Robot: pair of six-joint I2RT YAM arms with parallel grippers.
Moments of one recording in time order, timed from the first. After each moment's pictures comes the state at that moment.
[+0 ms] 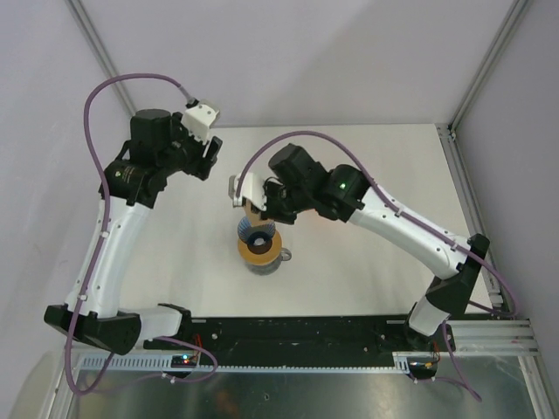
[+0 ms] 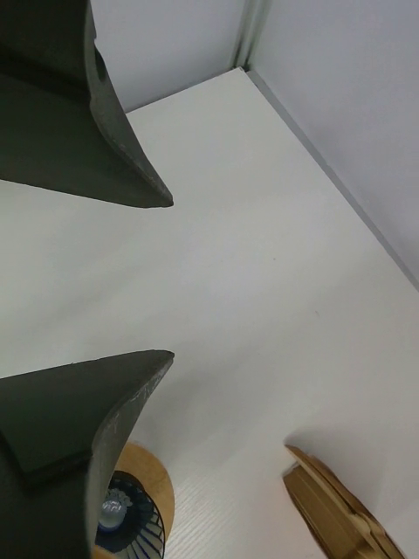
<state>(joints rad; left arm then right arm) -0.27 1.26 1.62 -0.84 0.11 0.37 0.99 1.64 1.85 -0.88 -0.23 -0.56</state>
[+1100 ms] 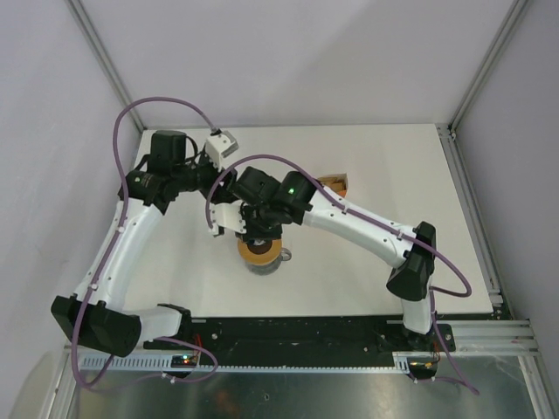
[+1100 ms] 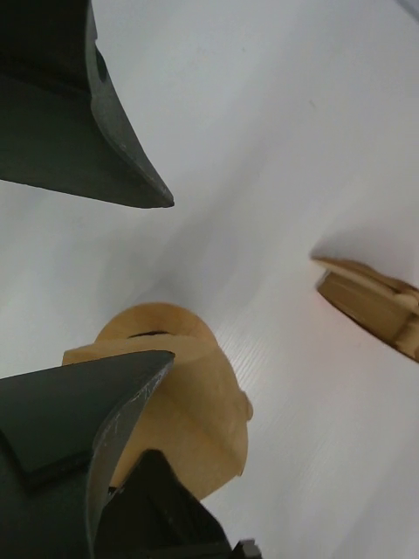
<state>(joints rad) -0.24 1.24 1.37 -0.80 0.57 0.38 1.10 1.92 2.05 -1.18 -0.11 -0.64</state>
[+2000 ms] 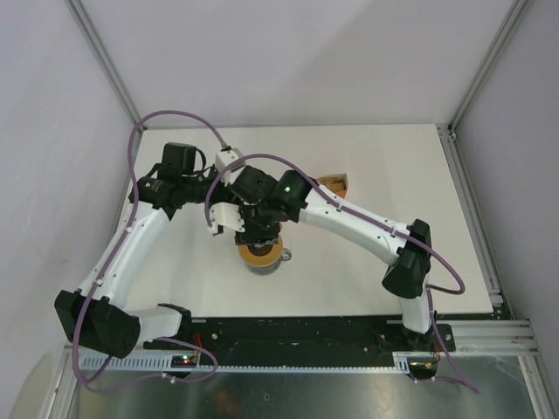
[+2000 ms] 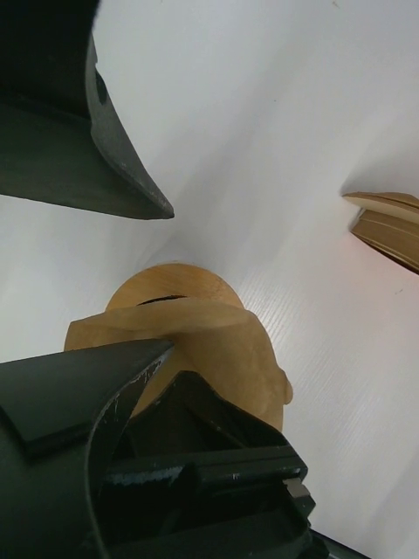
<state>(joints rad) -0.26 1.24 1.24 -0.80 0.67 0.41 1.09 1.96 2.05 -1.16 -0.15 -0.66</state>
